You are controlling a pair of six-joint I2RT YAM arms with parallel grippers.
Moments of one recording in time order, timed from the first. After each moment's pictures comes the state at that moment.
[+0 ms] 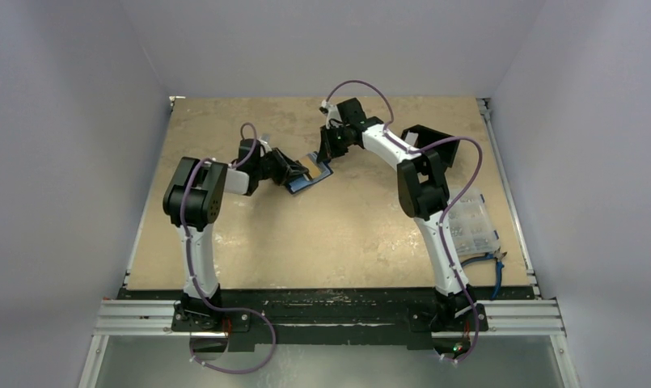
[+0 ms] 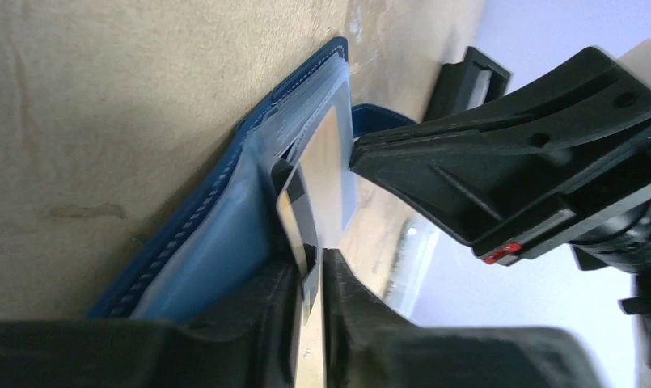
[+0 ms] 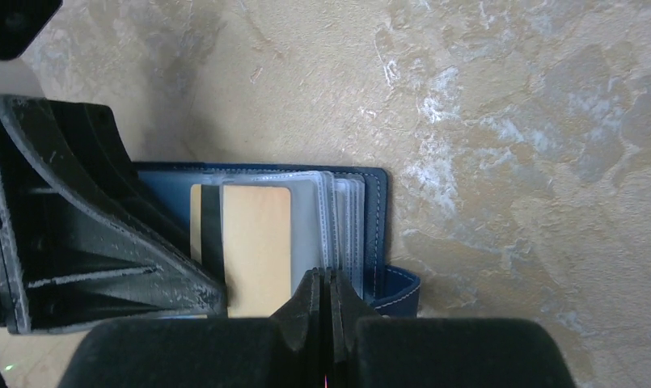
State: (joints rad) left arm -0.19 2.13 1.04 0.55 0.66 -1.14; right arm 0.46 2.48 2.10 -0.52 -0.46 0.16
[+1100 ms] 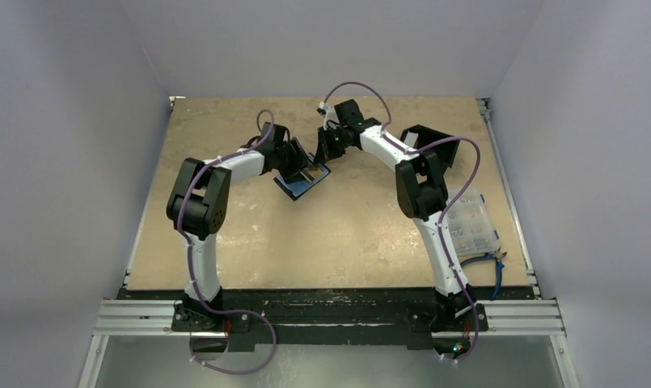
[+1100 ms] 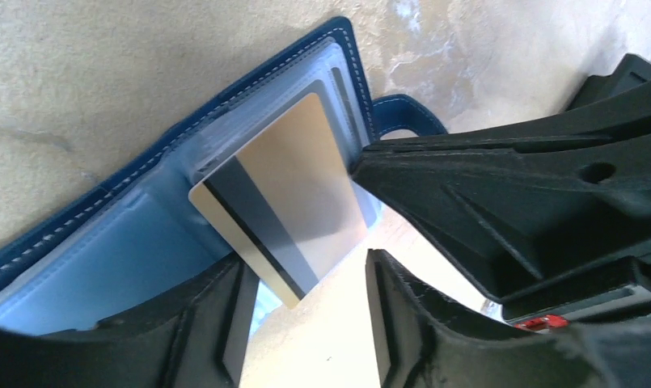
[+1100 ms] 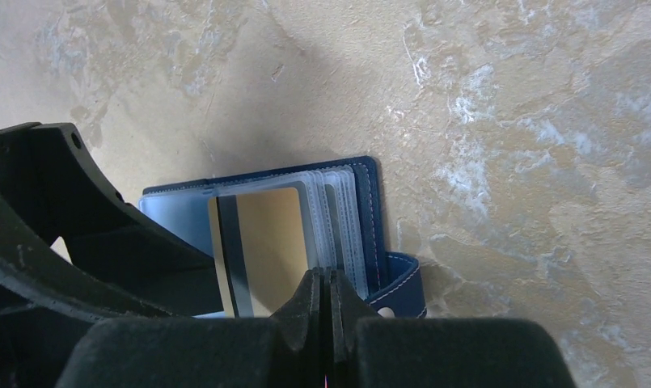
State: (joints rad) left arm -0.33 2.04 1.34 -0.17 0.29 -0.91; right arm 0.47 2.48 2.09 -0.51 -0.49 0.19
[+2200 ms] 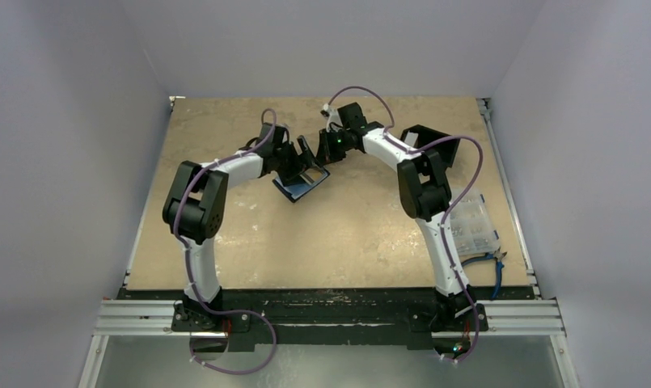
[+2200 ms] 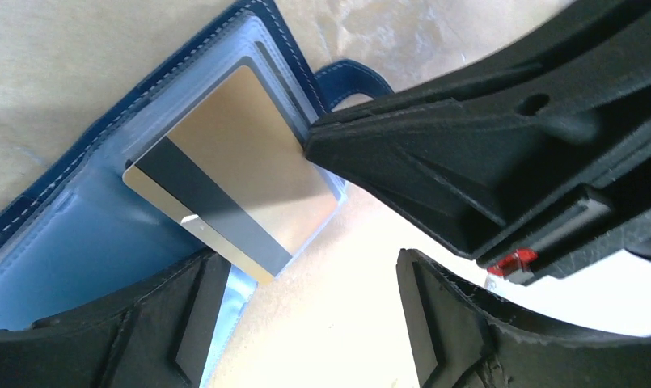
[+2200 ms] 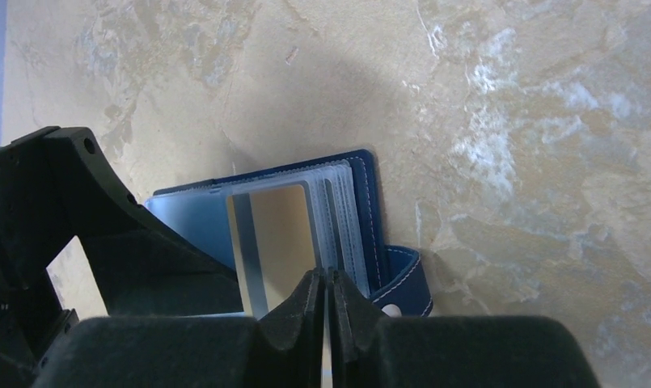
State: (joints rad) left arm -0.35 1.99 1.29 -0.14 0.34 -0.84; right arm 0.46 2.44 2.00 -0.42 -0.56 0.27
